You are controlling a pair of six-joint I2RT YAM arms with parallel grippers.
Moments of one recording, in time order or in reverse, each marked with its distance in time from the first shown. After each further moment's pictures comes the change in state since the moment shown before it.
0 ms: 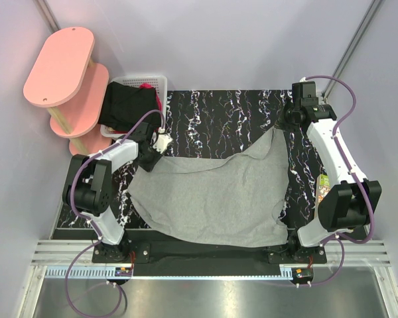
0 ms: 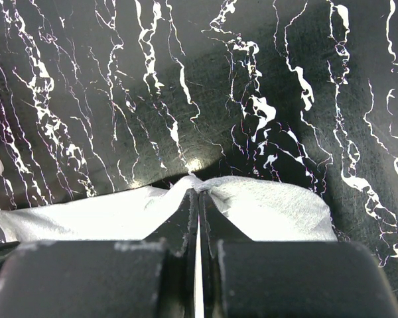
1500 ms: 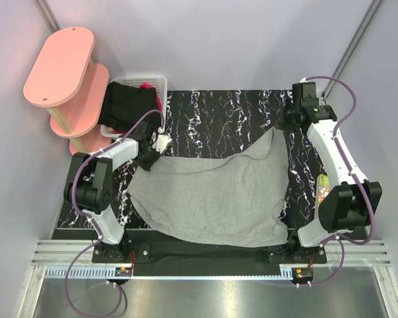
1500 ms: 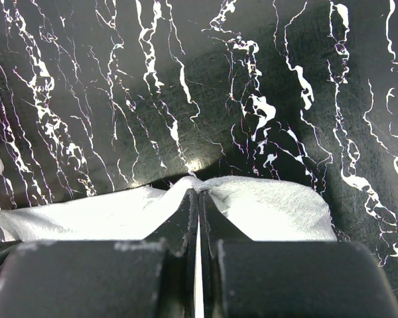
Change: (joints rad) left arm 0.007 0.023 0.013 -0.011 -0.011 0.003; right arm 0.000 -0.009 -0.010 0.003 0.000 0.000
